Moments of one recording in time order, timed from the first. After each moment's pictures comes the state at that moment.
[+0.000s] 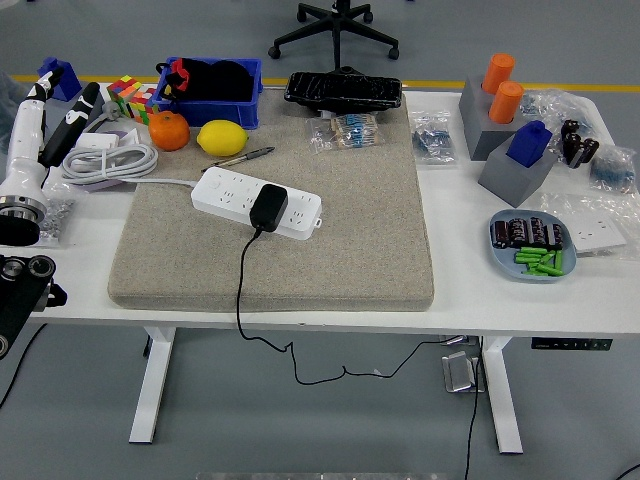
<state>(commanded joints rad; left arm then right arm) -0.35 0.29 -1.36 -1.21 1.60 0.38 0.02 -0.11 -0.28 1.43 0.33 -1.19 0.00 -0.06</state>
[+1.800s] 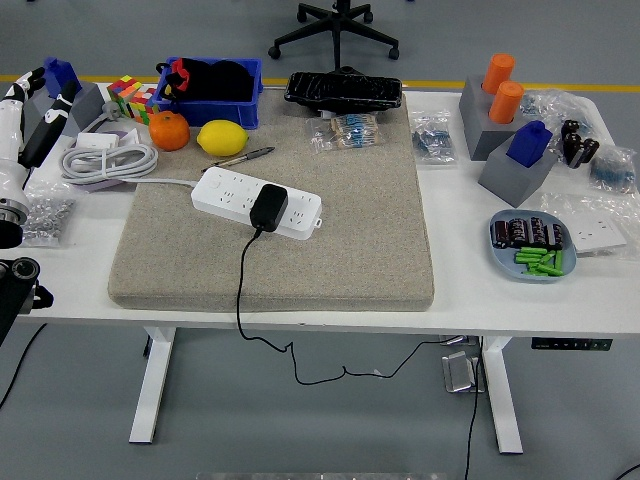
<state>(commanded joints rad) -0.33 0.29 -1.40 -1.23 1.61 0.37 0.03 -0.10 -0.30 1.43 0.33 -1.20 0.00 -0.06</state>
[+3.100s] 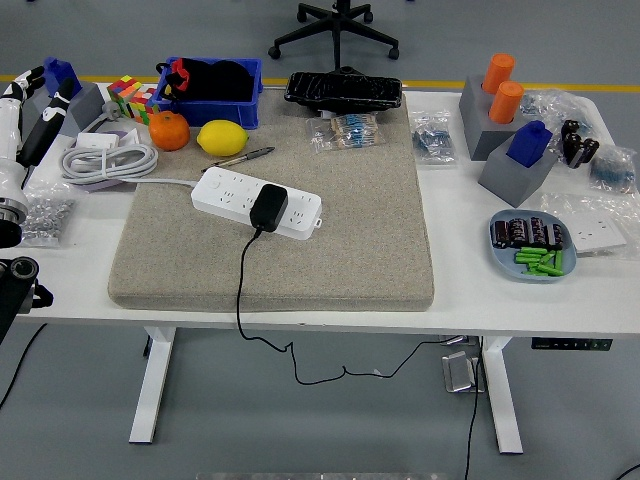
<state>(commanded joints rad) -0.32 0.29 -1.41 -1.24 1.60 0.37 0.03 -0.10 -0.31 1.42 0.32 -1.19 0.00 -0.06</state>
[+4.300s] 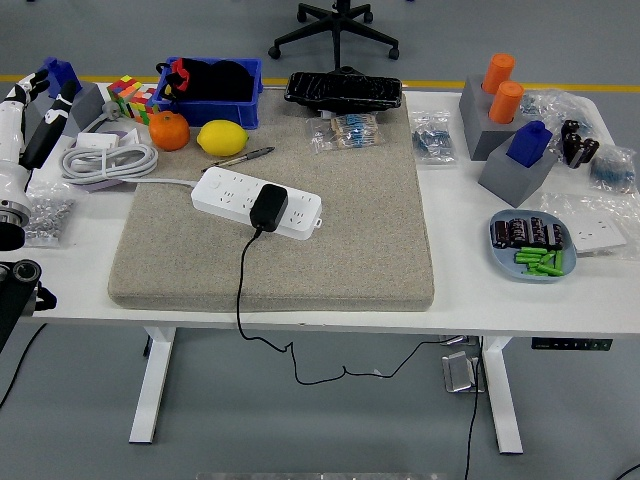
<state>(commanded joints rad) -0.31 0.28 -1.42 -1.25 1.60 0.37 0.03 -0.10 -0.31 1.41 0.33 -1.19 0.00 -0.06</state>
